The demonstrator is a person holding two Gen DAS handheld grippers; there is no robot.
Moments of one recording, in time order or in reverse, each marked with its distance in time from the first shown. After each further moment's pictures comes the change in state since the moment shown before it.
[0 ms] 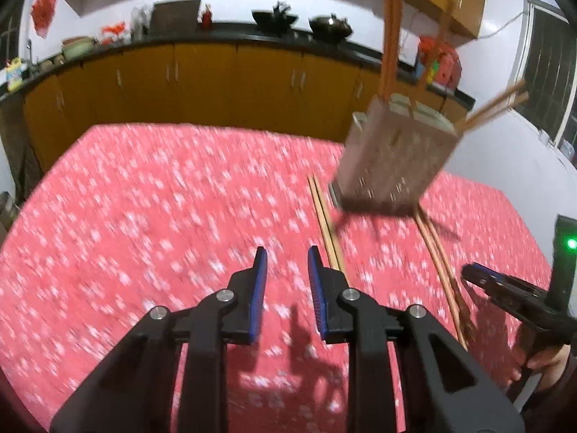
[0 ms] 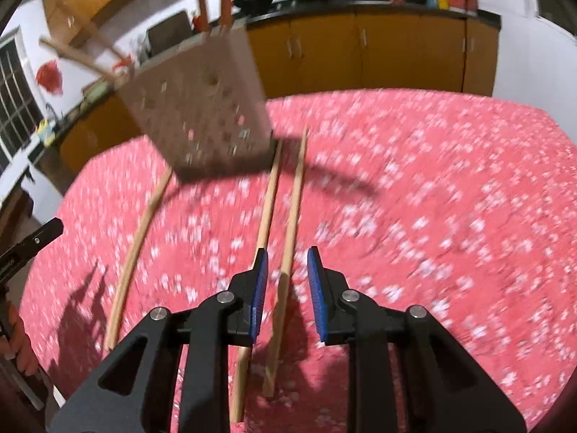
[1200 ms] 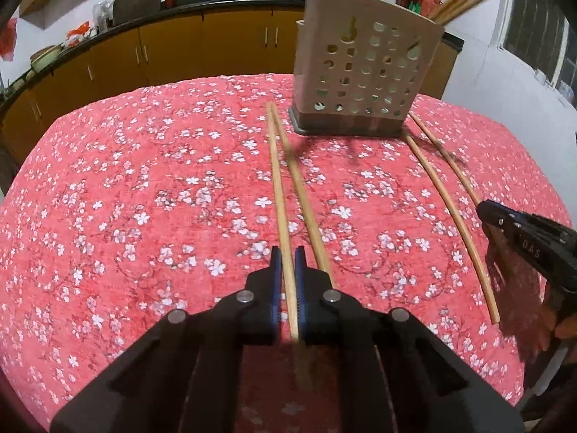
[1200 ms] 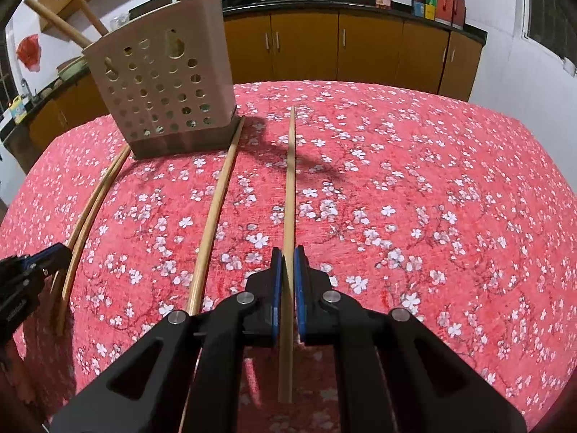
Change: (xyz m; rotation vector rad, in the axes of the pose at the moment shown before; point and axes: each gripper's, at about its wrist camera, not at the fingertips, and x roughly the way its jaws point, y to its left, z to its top) left arm 0.054 -0.044 -0.032 0.133 0.151 0.026; right arm 0.008 -0.012 -0.009 -0.051 -0.004 -0.158
